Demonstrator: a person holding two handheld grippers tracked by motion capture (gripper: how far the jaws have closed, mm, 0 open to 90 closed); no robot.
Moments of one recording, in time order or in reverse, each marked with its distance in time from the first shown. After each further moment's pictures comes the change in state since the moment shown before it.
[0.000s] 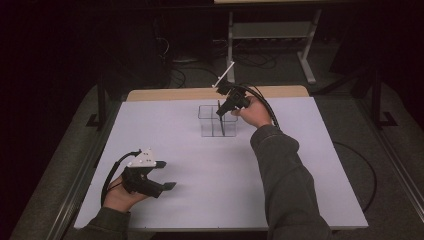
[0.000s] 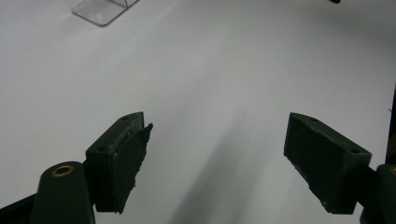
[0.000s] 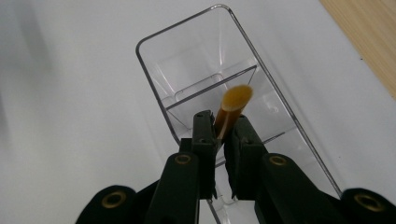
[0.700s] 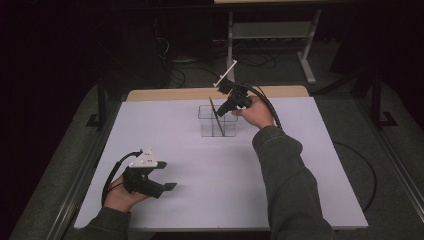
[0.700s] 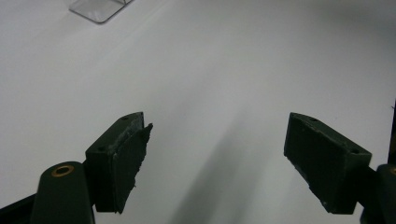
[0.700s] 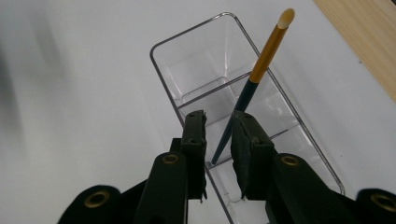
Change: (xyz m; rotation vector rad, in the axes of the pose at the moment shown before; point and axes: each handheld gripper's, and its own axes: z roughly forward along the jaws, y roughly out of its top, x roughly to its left) left arm 0.001 0.000 0.002 0.017 0.003 0.023; right arm 0.004 -0.002 -0.010 -0.029 0.010 0.002
